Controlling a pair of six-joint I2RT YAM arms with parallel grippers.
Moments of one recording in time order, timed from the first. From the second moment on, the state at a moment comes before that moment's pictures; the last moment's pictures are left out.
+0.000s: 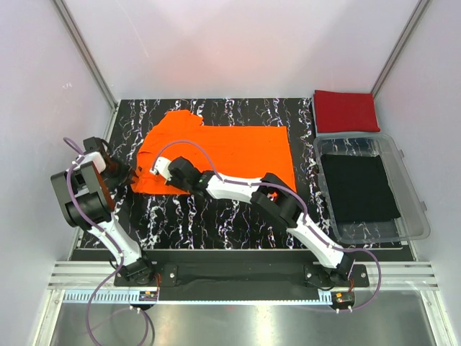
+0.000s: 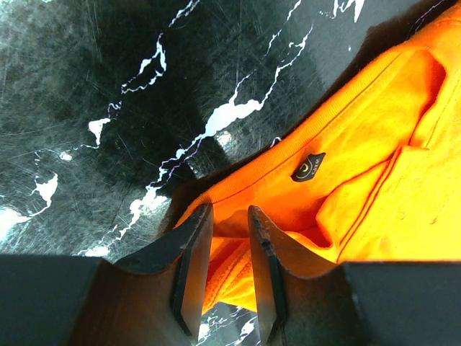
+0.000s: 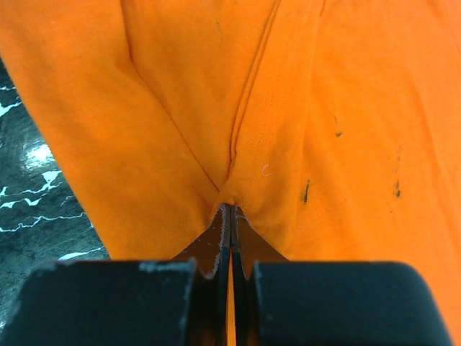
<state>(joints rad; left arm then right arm) 0.45 1.82 1.13 -0.51 0.24 -0.59 1.05 2.47 1.93 -0.06 0.18 -0.32</state>
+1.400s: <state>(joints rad) 0.42 1.83 1.15 -0.55 0.14 -0.57 0.82 2.44 1.93 -0.05 -0.07 0.20</state>
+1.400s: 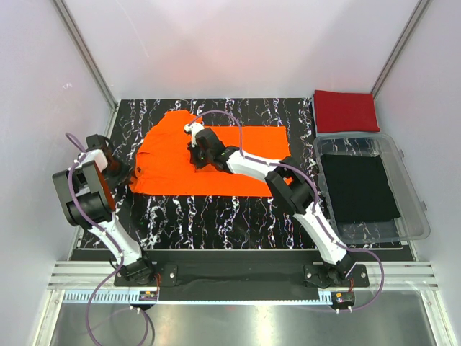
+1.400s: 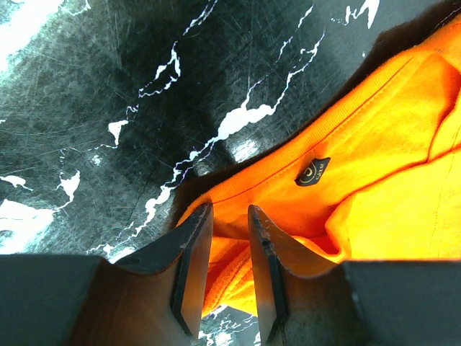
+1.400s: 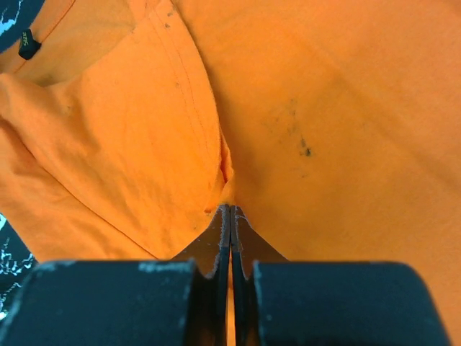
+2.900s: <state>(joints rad) 0.38 1.72 1.21 -0.65 0.02 -0.53 0.79 2.21 1.66 0.02 0.02 0.41</state>
